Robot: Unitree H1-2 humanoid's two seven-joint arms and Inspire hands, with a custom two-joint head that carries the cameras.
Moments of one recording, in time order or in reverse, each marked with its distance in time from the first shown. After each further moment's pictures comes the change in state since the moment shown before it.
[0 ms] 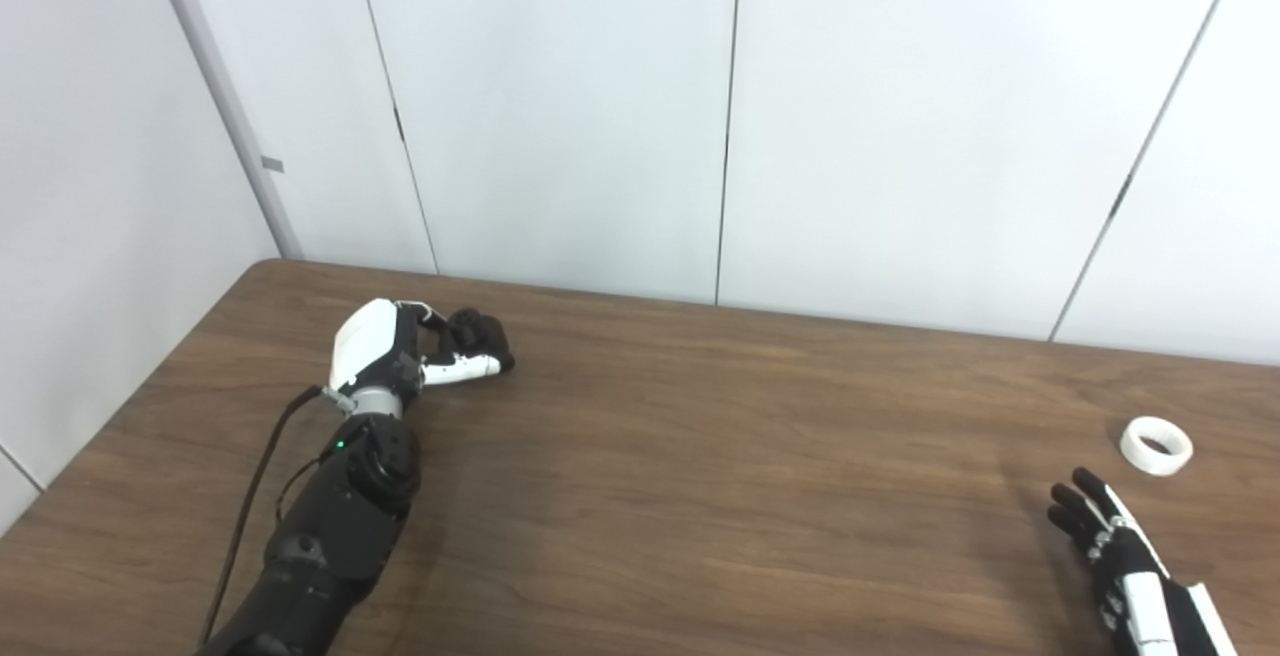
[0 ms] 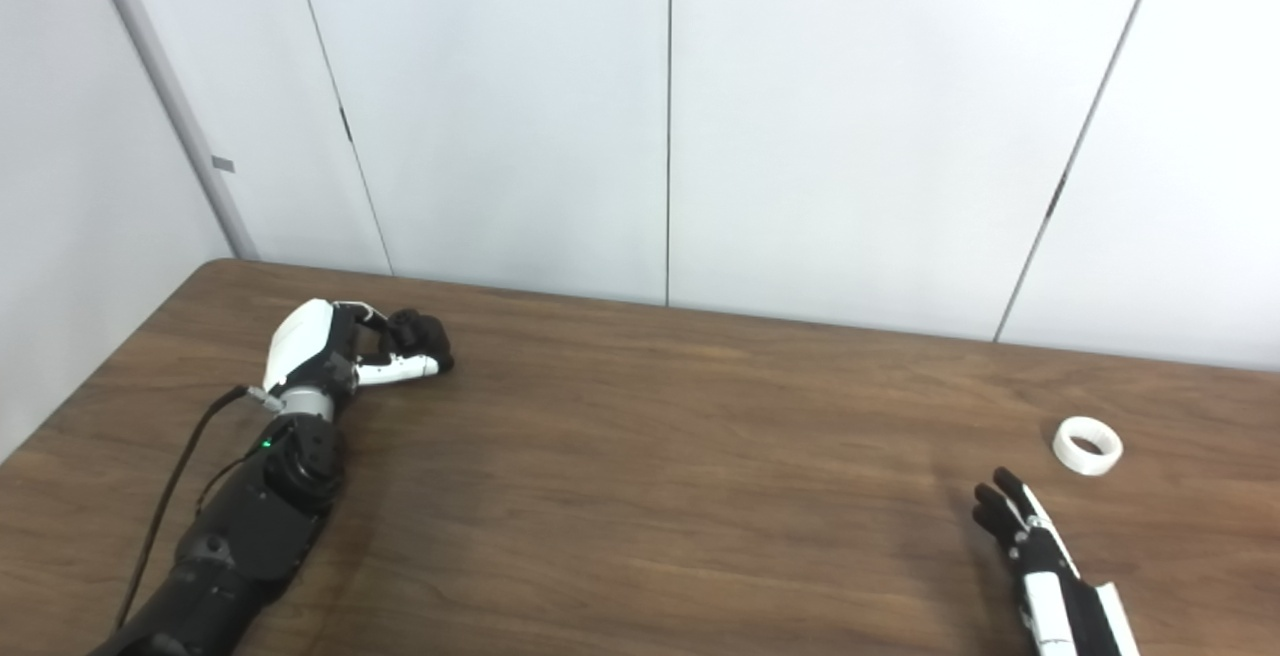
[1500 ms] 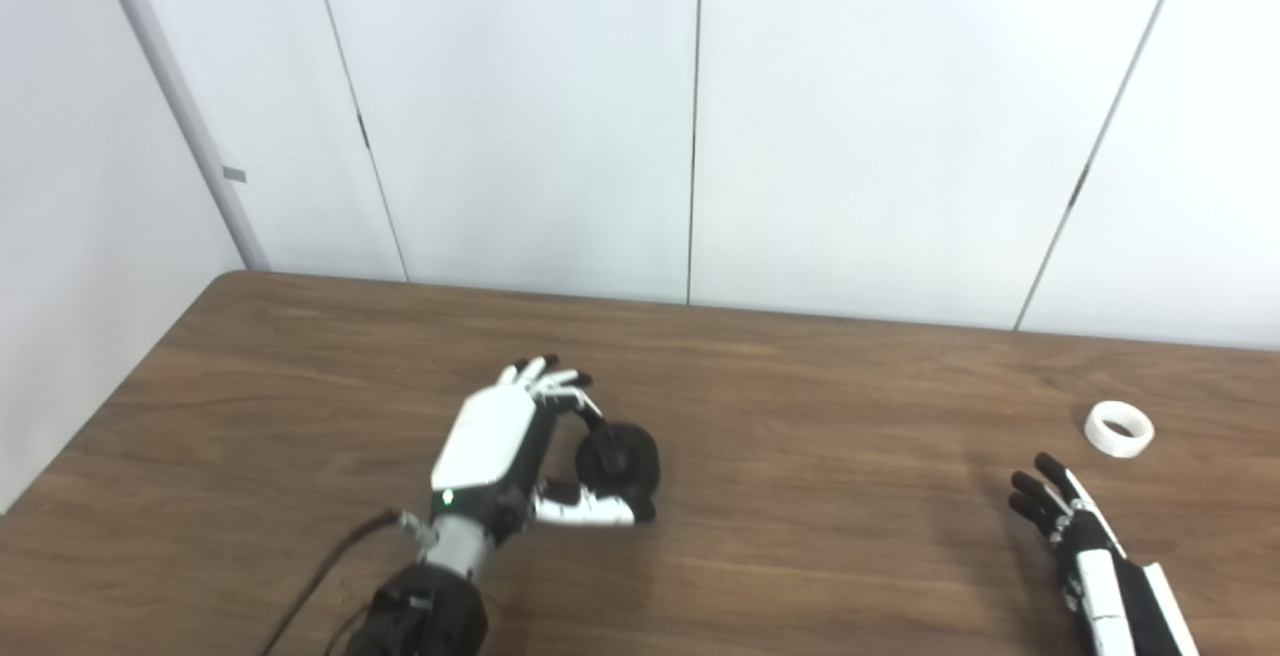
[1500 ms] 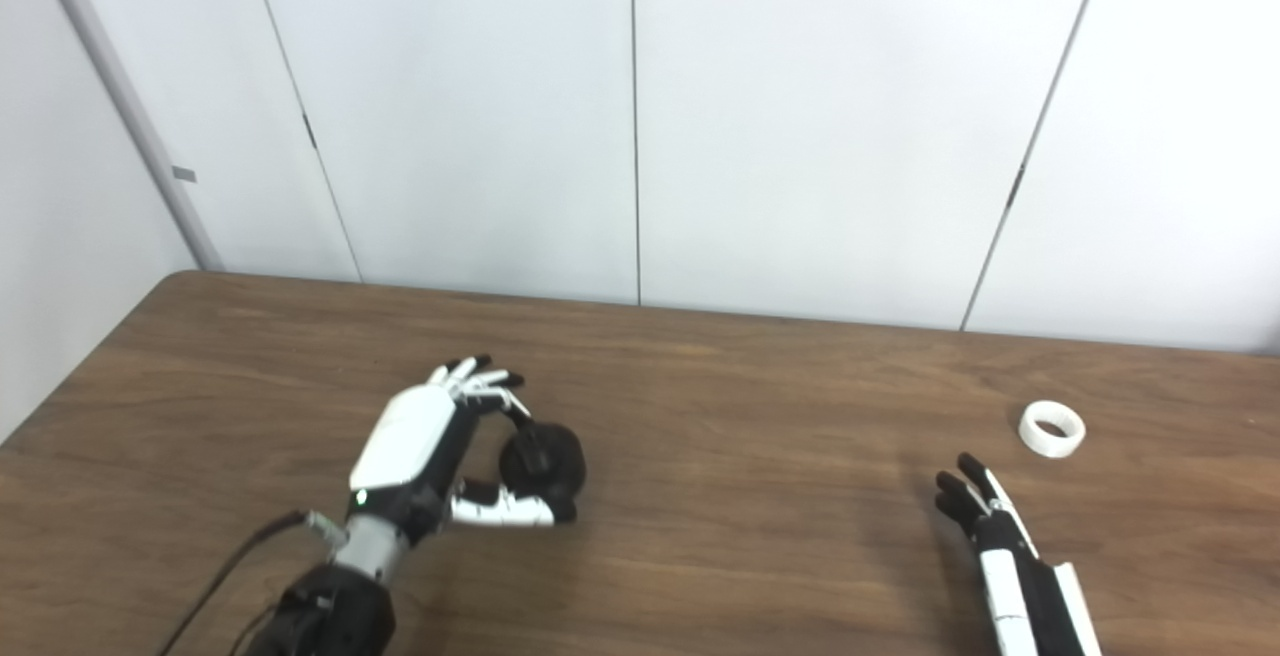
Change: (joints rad) left arm 0.411 -0.113 -0.212 -0.835 0.256 0.009 -0.237; right arm -0.004 0.046 0.015 -0.029 -0.044 0.048 -0.040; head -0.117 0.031
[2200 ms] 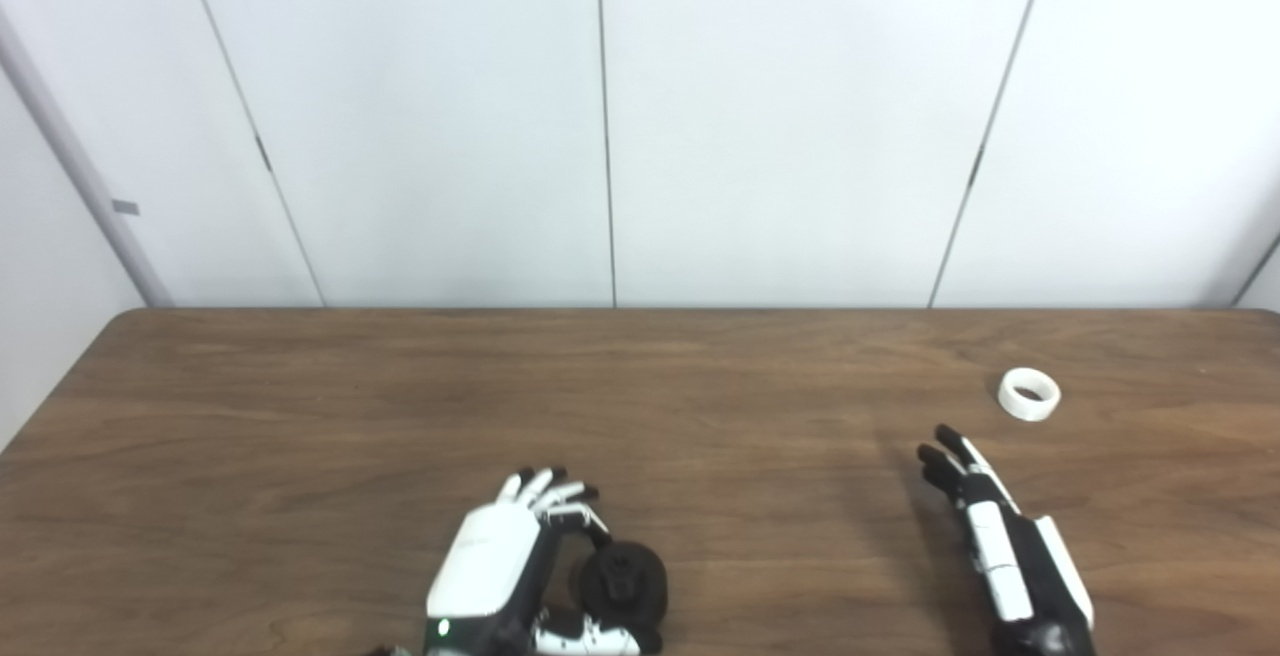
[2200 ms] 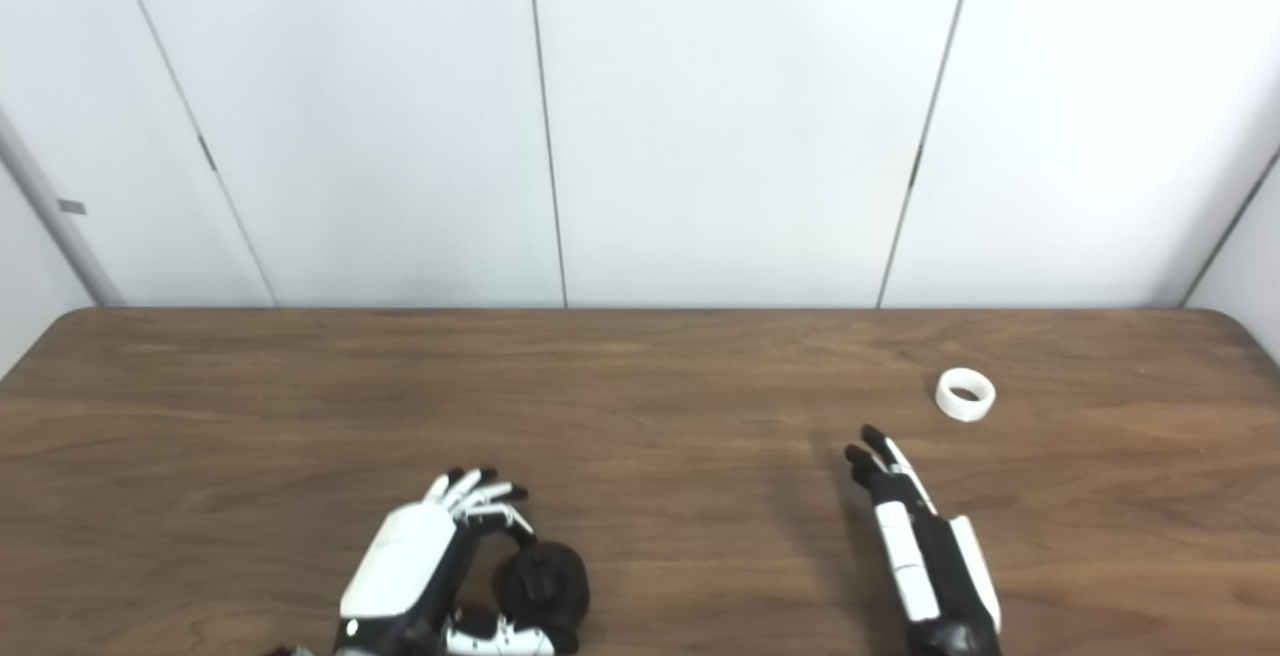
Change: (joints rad) left arm 0.158 -0.089 -0.067 0.003 0.099 -0.100 0.010; right arm -0.002 0.048 0.047 -0.094 -0.078 0.132 -0.029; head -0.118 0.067
